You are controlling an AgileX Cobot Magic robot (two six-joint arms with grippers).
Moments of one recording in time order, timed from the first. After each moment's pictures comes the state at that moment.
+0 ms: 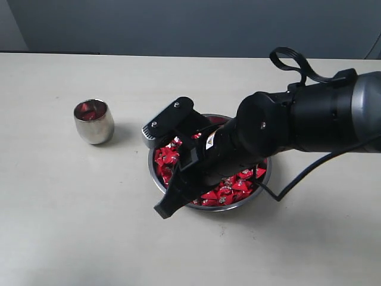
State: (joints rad) left arm 0.12 0.00 0.00 0.05 0.29 -0.02; right arm 0.95 1.71 -0.93 0.46 0.36 -0.54
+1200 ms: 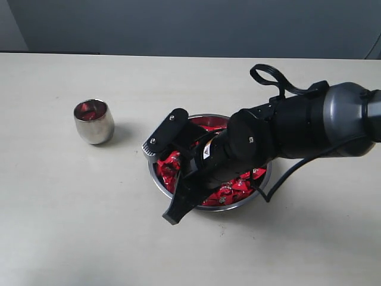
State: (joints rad) left arm 0.12 0.00 0.00 0.05 0.29 -0.02; right arm 0.95 1.79 -0.93 0.33 0.30 -0.54
